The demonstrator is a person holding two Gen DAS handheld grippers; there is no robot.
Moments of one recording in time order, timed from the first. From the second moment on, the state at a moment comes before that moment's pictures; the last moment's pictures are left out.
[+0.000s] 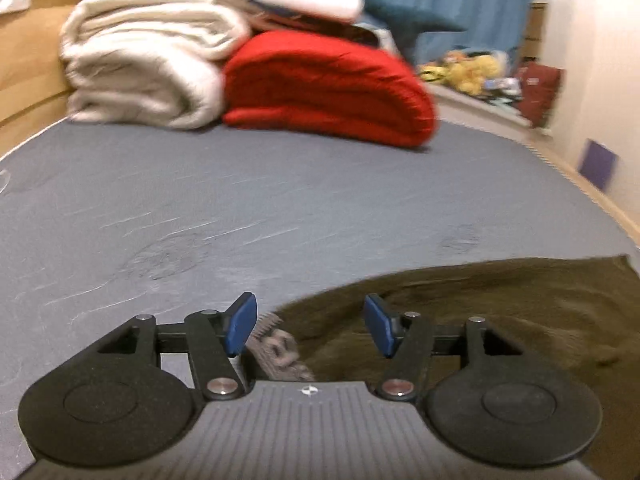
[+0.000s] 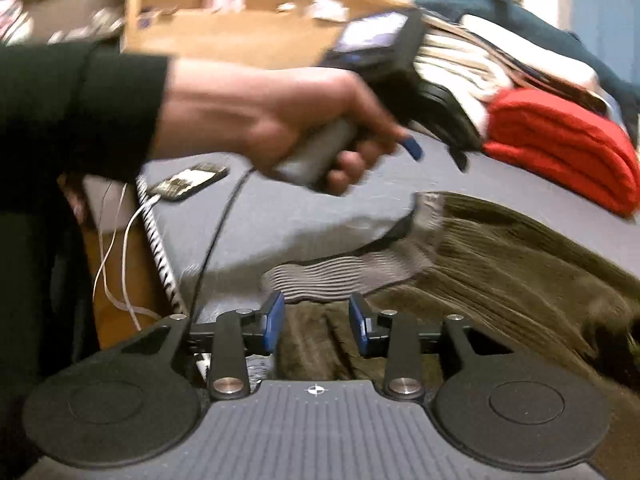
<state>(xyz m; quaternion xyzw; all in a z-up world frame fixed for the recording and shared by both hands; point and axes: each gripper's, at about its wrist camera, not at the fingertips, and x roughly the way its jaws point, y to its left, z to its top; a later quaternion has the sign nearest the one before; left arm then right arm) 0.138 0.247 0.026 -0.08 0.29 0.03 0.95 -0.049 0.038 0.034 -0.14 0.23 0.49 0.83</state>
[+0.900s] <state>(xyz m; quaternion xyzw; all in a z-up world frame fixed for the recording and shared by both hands) 0.073 0.149 0.075 -0.05 0.38 0.02 0.92 -0.001 -0.138 0.109 0.02 0.25 0.30 0.92</state>
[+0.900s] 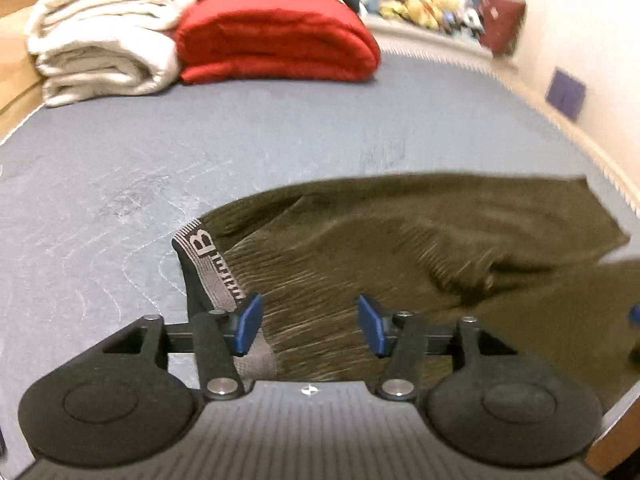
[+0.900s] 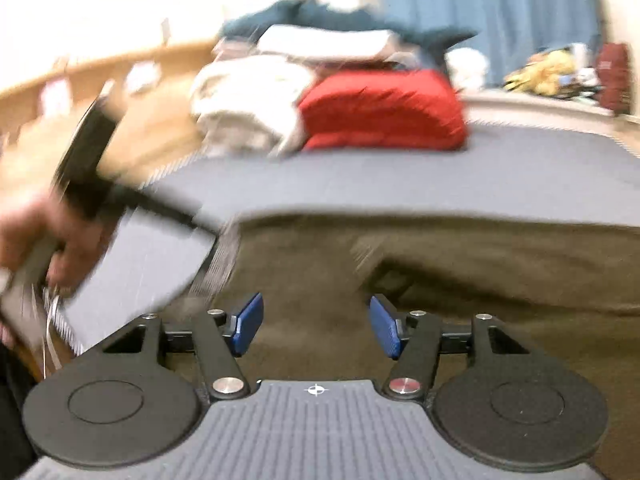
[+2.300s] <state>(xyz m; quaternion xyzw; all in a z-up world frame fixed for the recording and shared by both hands) 0.128 0.079 0.012 0.01 0.41 -0.02 0.91 0.082 -0.292 0.078 0.14 0.26 0.12 0.95</state>
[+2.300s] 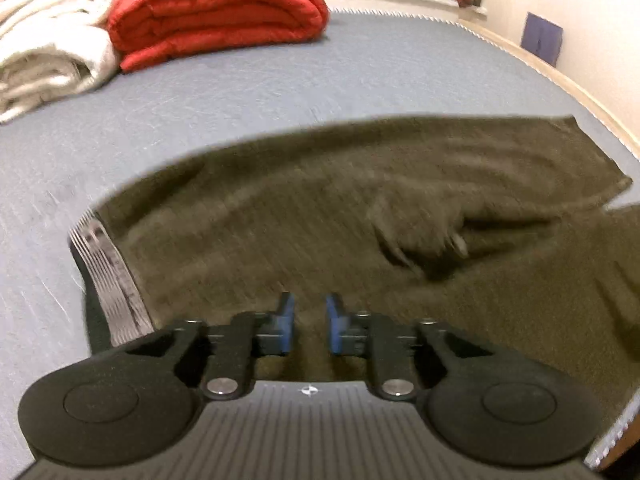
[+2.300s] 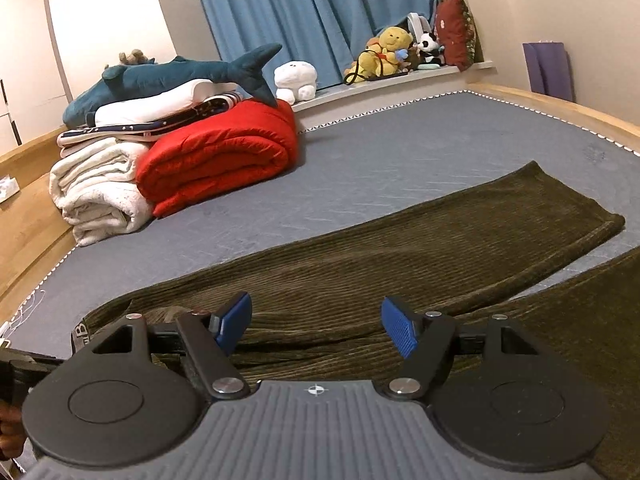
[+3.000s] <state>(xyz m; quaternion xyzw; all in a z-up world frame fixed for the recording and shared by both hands) 0.325 0.156 -0.035 0.15 0.41 -0.07 0.90 0.073 -0.306 0.098 0.05 0.23 0.13 0.96</state>
